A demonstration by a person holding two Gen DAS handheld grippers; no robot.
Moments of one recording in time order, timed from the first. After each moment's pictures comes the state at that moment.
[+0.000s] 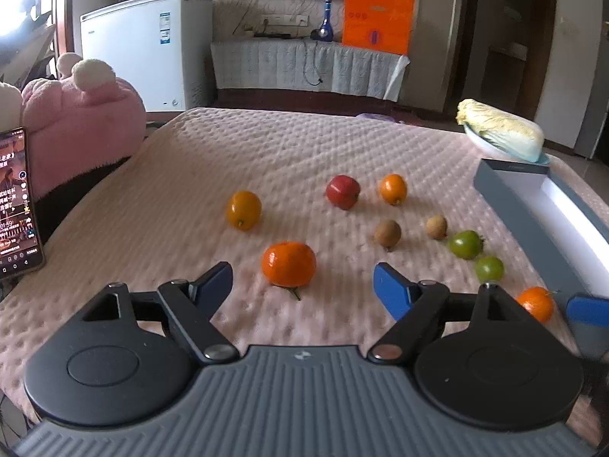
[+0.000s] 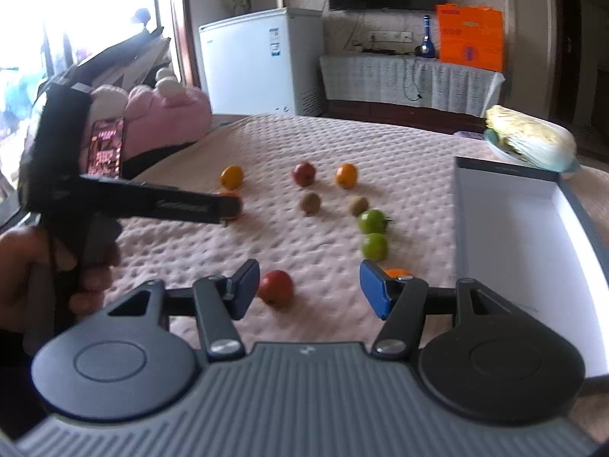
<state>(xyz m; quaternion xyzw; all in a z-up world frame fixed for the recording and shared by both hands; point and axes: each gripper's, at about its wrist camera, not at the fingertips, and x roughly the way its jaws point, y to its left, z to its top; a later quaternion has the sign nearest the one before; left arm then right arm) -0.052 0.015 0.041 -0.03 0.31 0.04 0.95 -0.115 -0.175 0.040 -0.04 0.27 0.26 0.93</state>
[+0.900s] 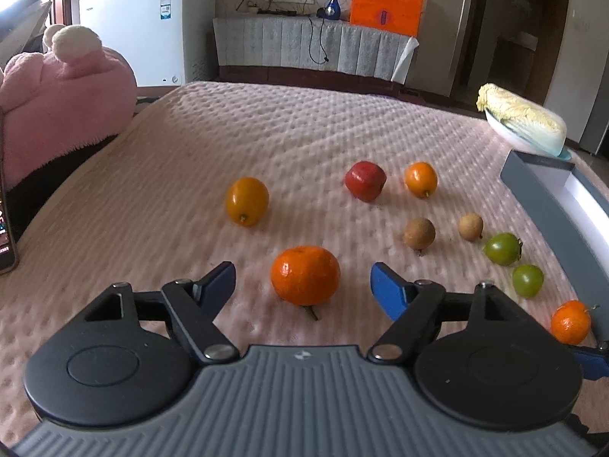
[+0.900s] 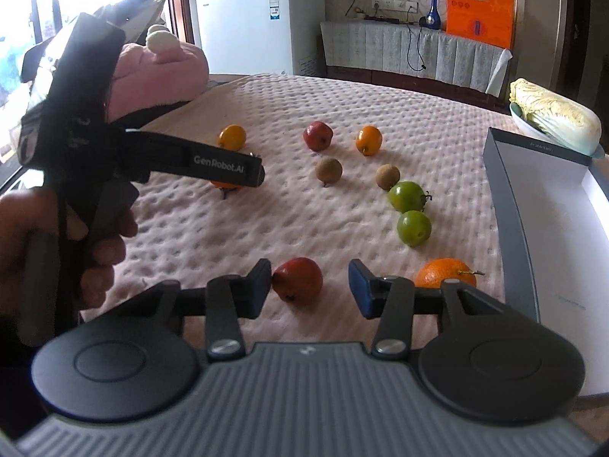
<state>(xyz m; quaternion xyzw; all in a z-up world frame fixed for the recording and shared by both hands) -0.008 0.031 0.016 -0.05 0.35 0.04 0.94 -0.088 -0.135 0.012 -0.06 0.32 0.24 0.91</state>
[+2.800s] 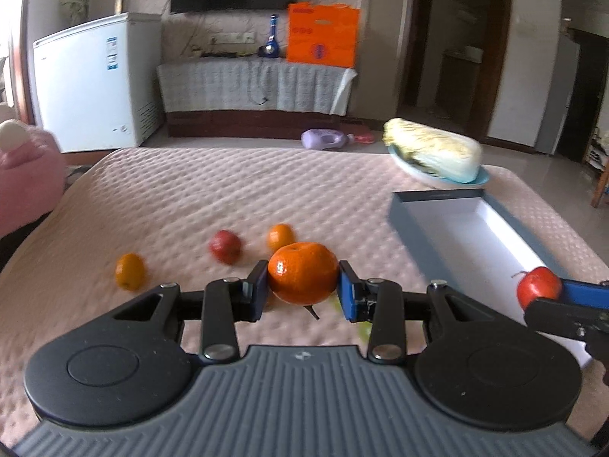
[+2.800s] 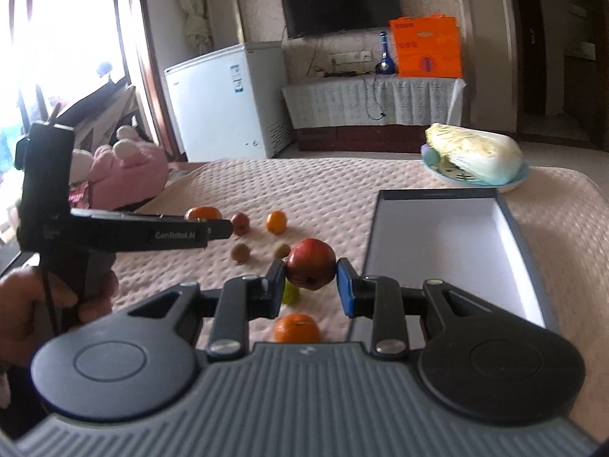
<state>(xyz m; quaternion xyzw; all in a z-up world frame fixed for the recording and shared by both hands) -0.020 -0.076 0.079 -0.02 0.28 -0.04 0.96 -0.096 -0.271 0.077 0.03 0.24 0.21 0.95</state>
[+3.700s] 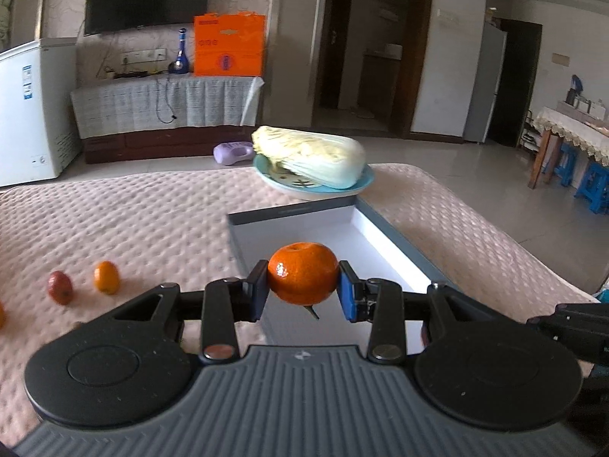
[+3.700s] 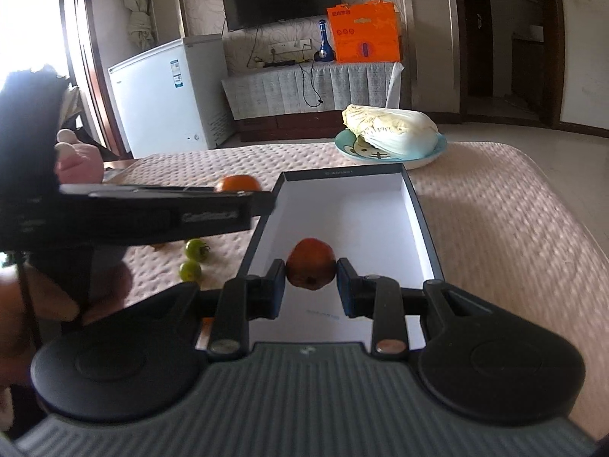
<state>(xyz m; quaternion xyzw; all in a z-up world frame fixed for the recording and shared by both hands) 0.013 -0.212 0.075 0.00 0.27 -0.16 0.95 -0.090 -0.329 0.065 0.03 0.27 0.13 0.95</state>
